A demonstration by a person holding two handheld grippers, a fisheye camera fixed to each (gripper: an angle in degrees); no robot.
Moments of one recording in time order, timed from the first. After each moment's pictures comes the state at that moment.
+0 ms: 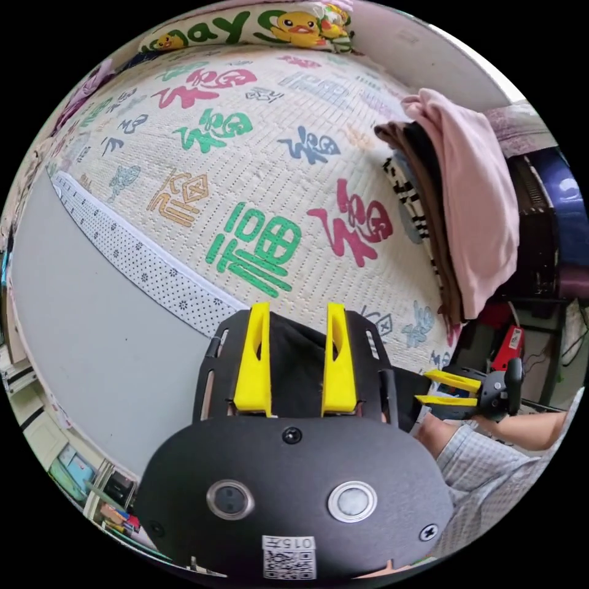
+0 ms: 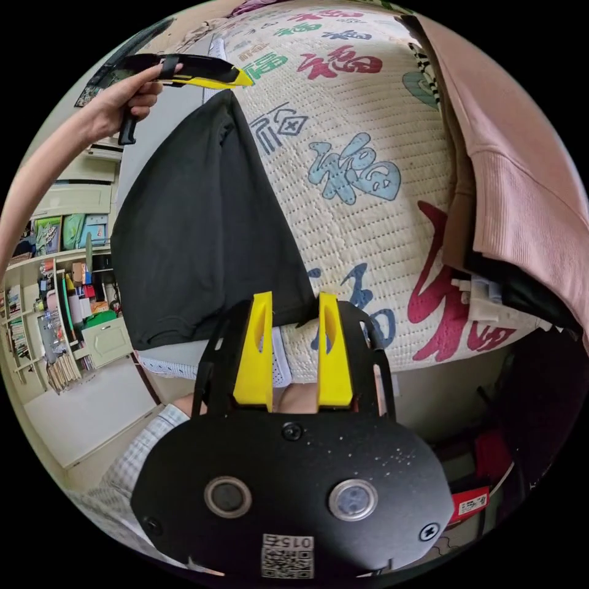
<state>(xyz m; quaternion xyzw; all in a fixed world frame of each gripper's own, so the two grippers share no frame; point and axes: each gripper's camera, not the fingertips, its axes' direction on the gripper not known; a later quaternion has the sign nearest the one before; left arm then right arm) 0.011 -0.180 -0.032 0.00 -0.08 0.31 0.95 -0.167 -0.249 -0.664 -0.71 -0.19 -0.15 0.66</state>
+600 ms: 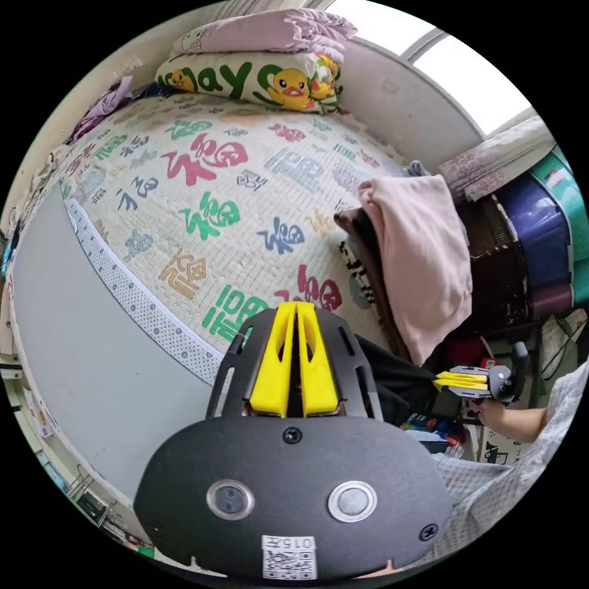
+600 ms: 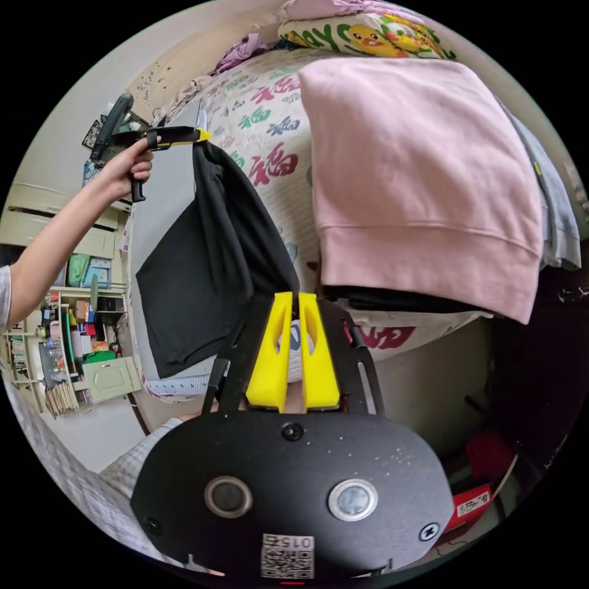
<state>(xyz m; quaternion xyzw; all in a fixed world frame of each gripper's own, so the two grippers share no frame) 0.035 -0.175 -0.117 0.15 0.06 0.32 0.93 -0.079 -0.310 -0.654 -0.61 -0.19 -0.10 0.76</state>
